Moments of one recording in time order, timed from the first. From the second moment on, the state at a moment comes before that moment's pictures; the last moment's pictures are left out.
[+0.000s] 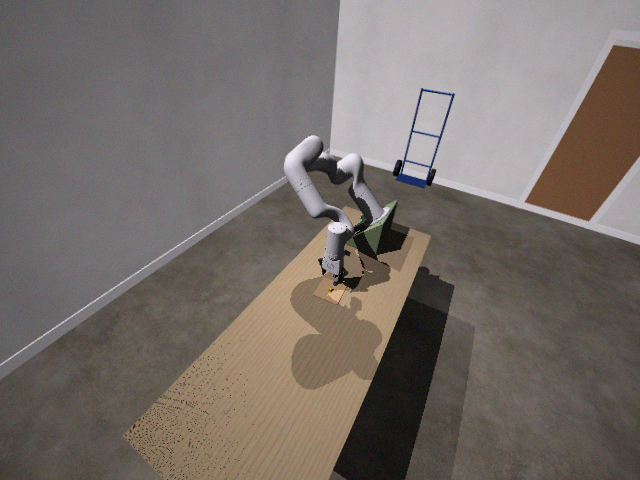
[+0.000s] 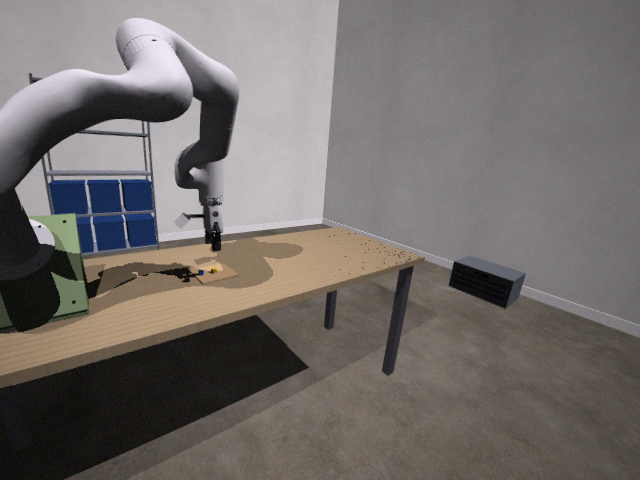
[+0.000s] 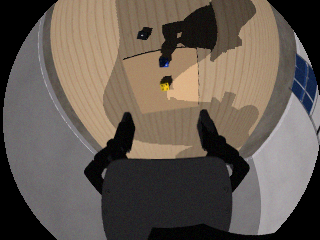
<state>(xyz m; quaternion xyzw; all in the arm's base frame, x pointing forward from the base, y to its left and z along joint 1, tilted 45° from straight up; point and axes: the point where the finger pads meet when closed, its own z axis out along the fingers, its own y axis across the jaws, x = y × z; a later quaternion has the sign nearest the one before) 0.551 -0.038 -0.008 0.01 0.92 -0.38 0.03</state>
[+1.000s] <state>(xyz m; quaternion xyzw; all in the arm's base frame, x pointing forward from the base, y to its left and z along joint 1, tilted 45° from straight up) 0.535 -0.046 -0.008 -0.21 0.90 -0.38 -0.06</state>
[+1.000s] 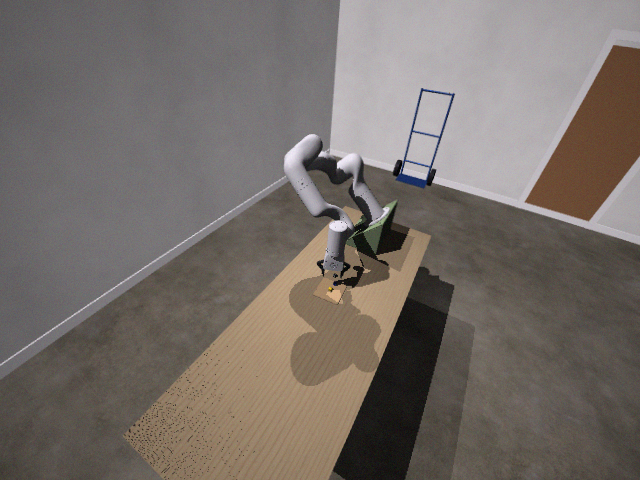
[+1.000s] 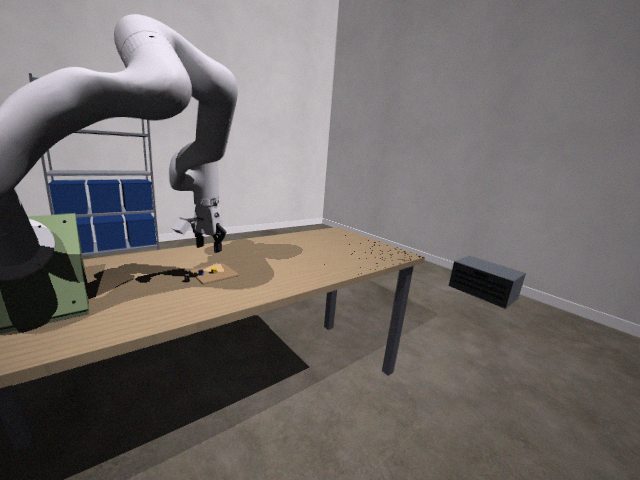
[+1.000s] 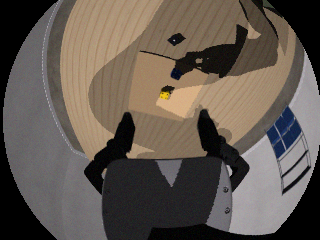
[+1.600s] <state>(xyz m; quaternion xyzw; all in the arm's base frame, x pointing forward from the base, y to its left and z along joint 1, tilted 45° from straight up) 0.513 -0.056 -0.008 -0.49 0.78 -0.34 -0.18</state>
